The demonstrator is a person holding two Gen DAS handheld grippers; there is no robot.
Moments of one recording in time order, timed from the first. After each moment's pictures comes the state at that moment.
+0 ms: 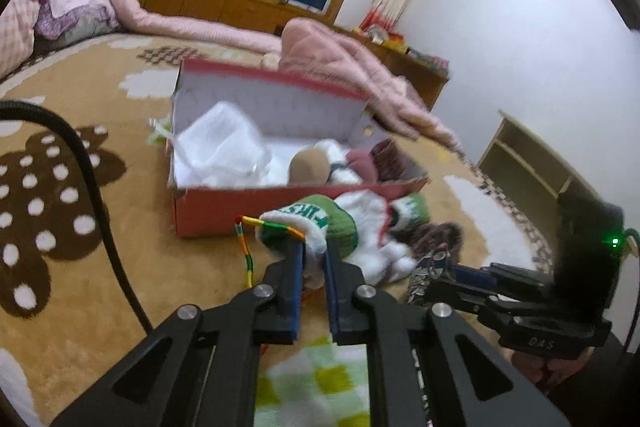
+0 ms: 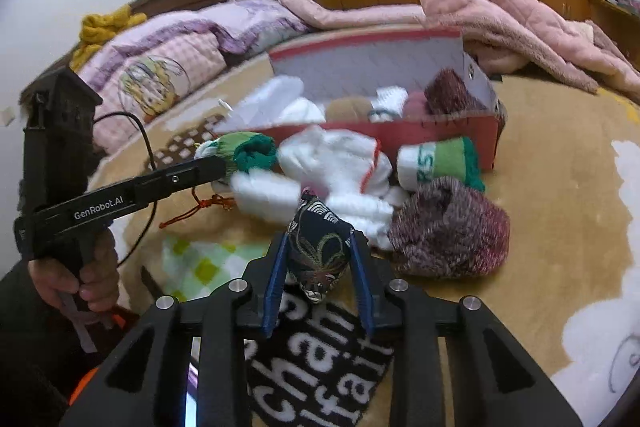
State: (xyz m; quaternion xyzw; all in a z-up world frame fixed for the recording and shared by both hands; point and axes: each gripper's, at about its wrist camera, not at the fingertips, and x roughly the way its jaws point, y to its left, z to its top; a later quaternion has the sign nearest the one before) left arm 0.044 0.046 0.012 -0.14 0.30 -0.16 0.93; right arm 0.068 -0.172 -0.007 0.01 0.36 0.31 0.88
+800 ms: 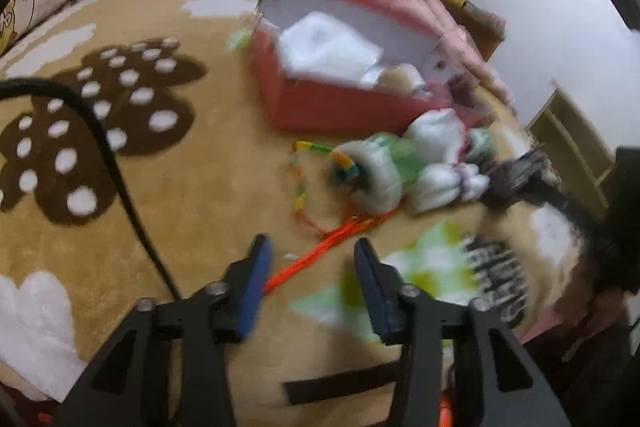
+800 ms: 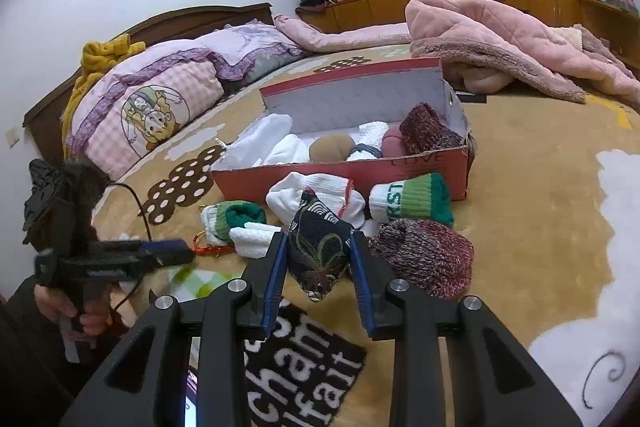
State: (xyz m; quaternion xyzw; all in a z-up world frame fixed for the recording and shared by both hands) left arm 0.031 0.081 -0.024 -0.13 0.43 -0.08 0.89; right arm 0.076 -0.195 0.013 0.04 0.33 0.31 0.89
